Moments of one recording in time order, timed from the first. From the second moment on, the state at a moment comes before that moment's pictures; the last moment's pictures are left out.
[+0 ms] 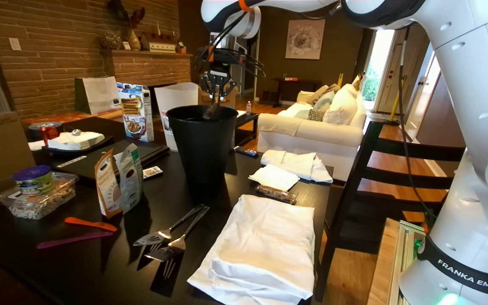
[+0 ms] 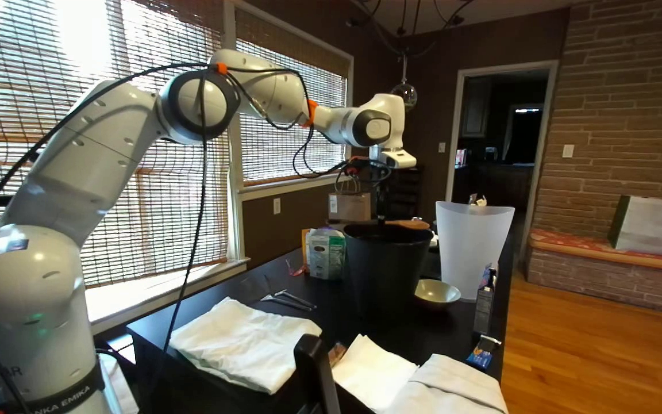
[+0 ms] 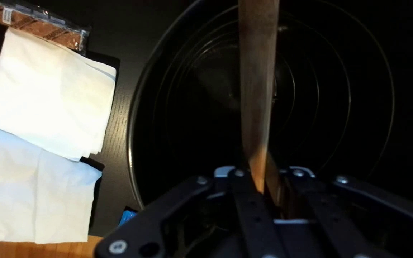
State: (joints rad) arm -0.08 0.55 -0.14 -1.24 0.14 1.89 0.82
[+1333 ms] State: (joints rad) arm -0.09 0.77 -0.13 -0.95 0.17 1.89 0.98
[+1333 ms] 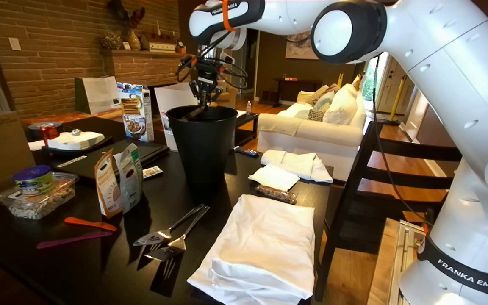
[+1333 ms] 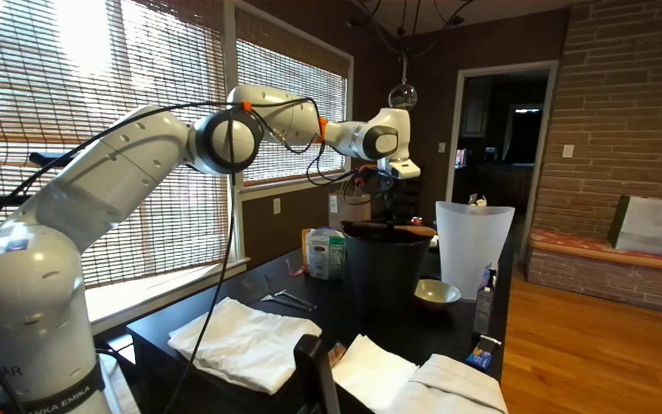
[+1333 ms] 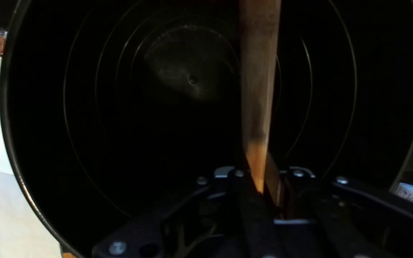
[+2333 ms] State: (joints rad) arm -0.09 0.79 -0.13 -0.91 0.17 1.89 0.97
